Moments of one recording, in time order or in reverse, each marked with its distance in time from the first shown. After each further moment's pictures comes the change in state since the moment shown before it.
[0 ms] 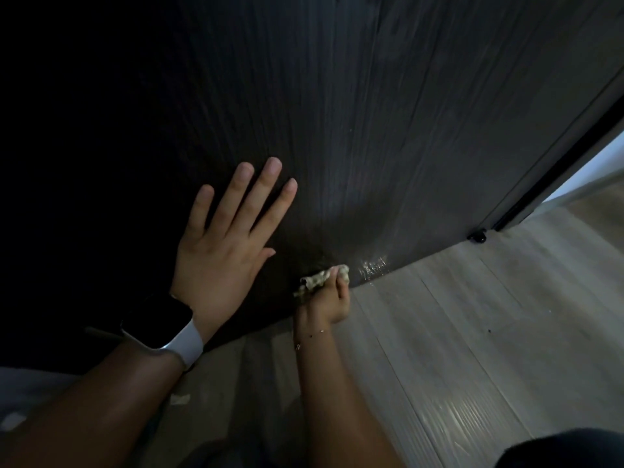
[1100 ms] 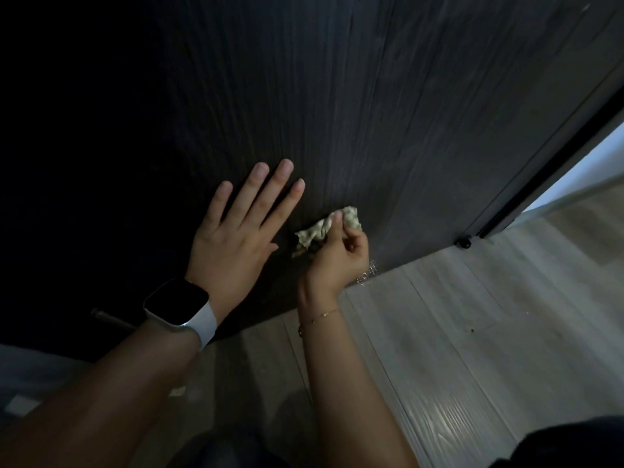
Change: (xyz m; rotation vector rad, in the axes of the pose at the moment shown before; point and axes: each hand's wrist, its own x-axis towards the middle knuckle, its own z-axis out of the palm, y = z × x) left_hand 0.000 0.002 -0.001 0.073 0.012 0.000; right_hand -0.052 -0.052 0.038 -0.089 -0.259 -0.484
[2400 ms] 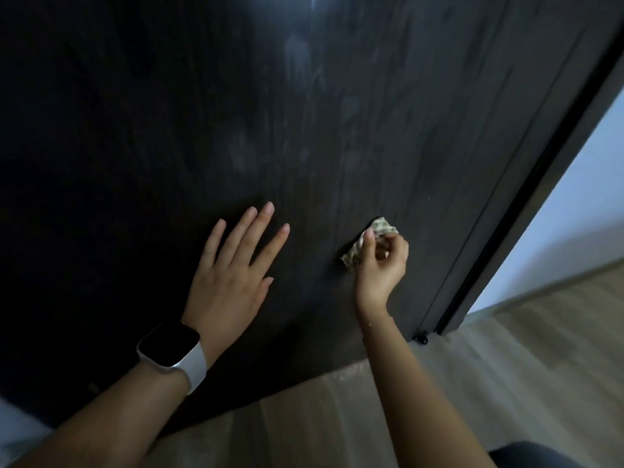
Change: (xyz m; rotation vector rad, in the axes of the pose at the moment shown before) left_hand 0.090 -0.036 -0.123 -0.384 0.113 -0.171; right_hand 0.111 -0.185 0.031 -0.311 -0.347 -0.627
